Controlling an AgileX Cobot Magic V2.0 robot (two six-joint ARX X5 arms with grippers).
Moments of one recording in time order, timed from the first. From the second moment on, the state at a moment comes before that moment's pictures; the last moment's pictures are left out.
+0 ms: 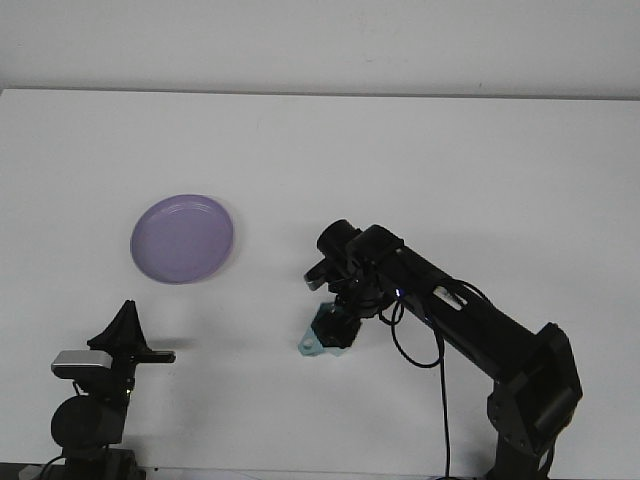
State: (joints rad) left arm -0.04 0.00 0.03 0.17 -0.06 -0.07; right arm 0.69 1.87 1.57 -1.26 -0.17 -0.05
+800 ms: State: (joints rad) left arm -0.04 0.16 0.23 -0.01 0.20 -0.44; right arm 0.51 1.36 1.56 -0.93 -0.11 -0.02
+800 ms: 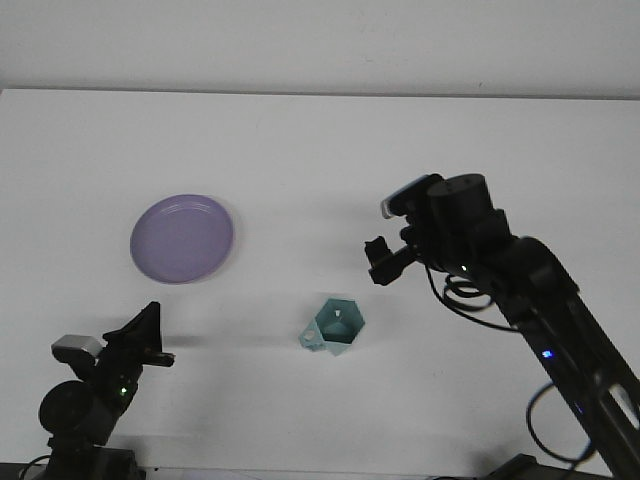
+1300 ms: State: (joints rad) left arm -0.24 0.90 0.81 -0.37 0.40 -0.21; right arm 0.35 0.56 0.64 -0.34 0.02 0.02
